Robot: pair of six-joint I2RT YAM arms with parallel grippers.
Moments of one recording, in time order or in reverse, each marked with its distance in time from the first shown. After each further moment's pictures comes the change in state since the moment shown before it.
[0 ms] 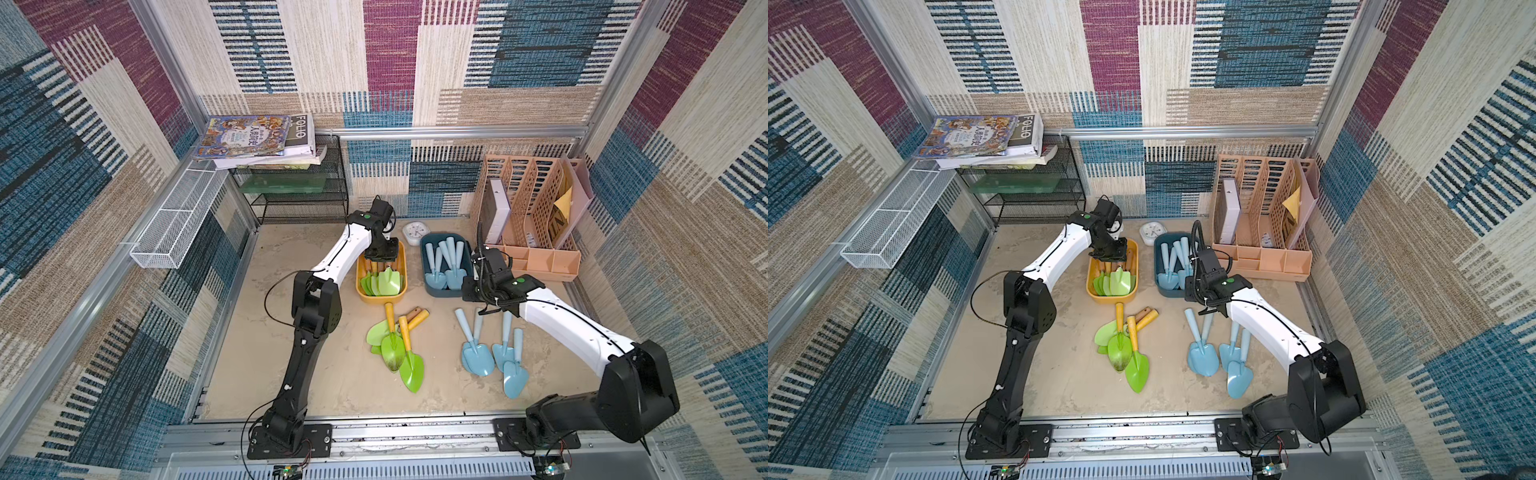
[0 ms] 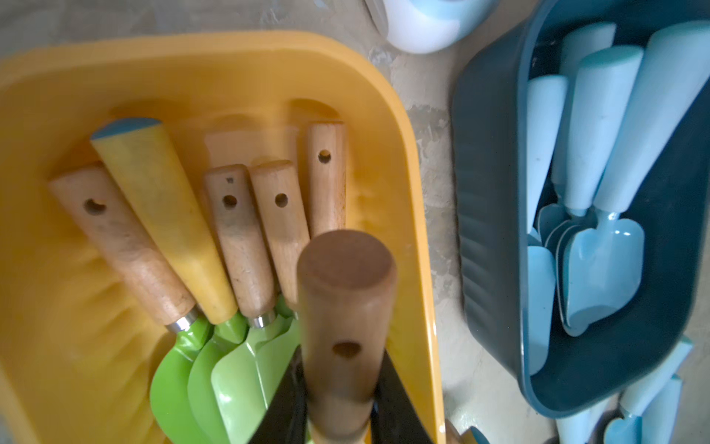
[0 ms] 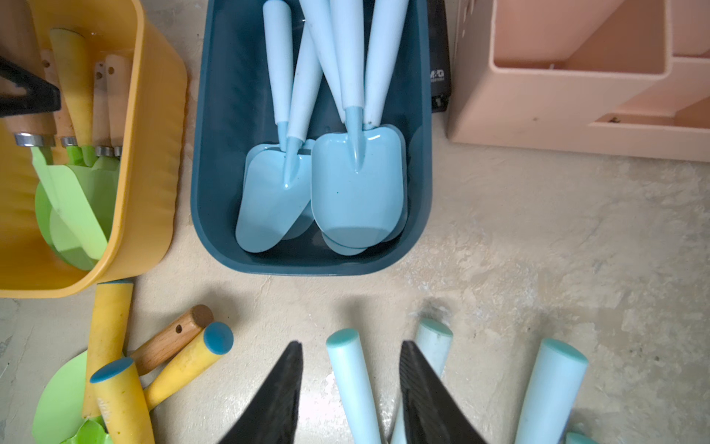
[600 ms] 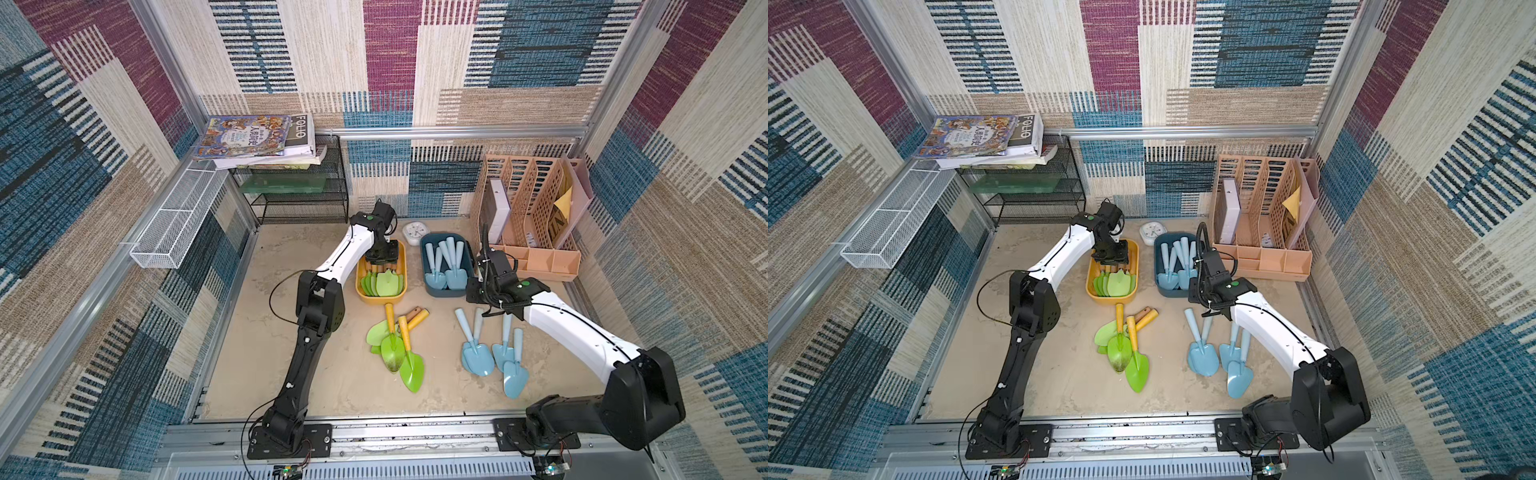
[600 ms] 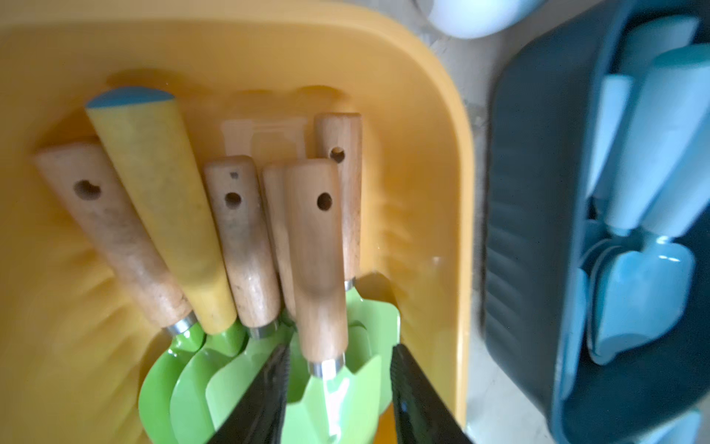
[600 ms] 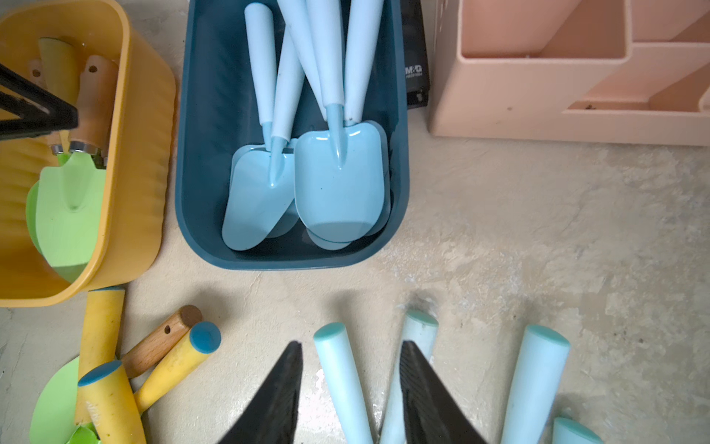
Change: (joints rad) left arm -0.003 0.019 0.046 -0.040 -0.012 -0.059; right arm -0.014 -0.041 -0.035 0.000 0.007 0.016
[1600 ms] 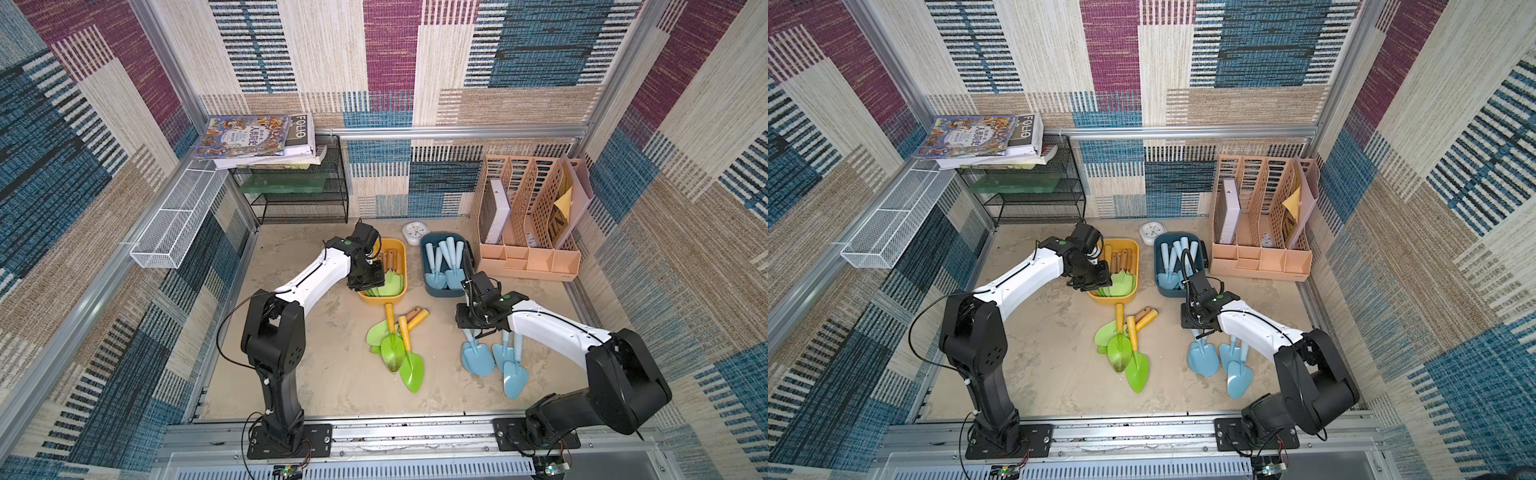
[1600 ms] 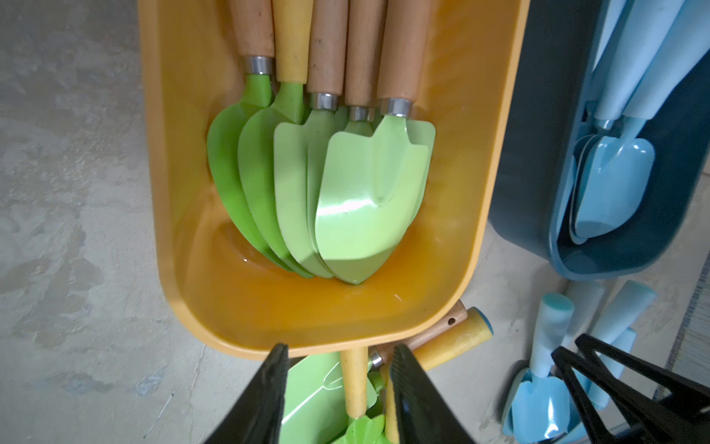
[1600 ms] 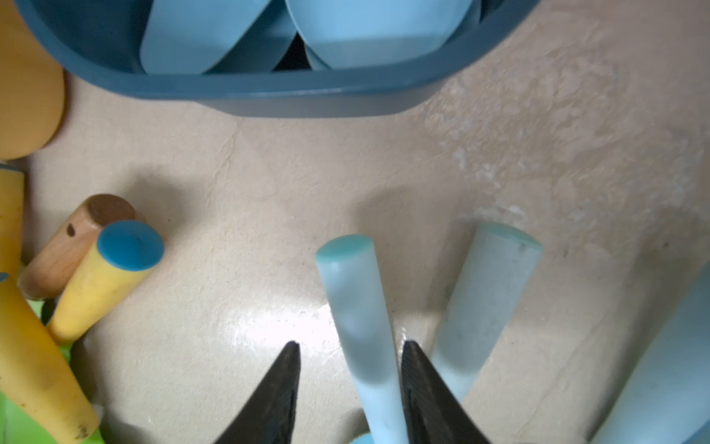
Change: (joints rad) left arm -0.009 -0.573 -0.843 0.282 -0.006 -0.180; right arm 0.074 0.095 -0.153 0.035 -0.093 0.042
